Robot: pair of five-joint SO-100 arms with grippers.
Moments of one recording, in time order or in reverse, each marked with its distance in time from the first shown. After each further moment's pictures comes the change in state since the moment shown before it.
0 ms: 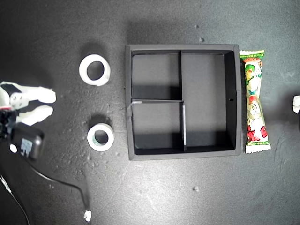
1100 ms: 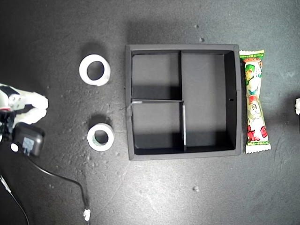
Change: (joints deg) arm 0 -0.8 -0.1 0.0 8.9 -4.0; arm 1 -3.9 0.4 0.0 5.9 -3.2
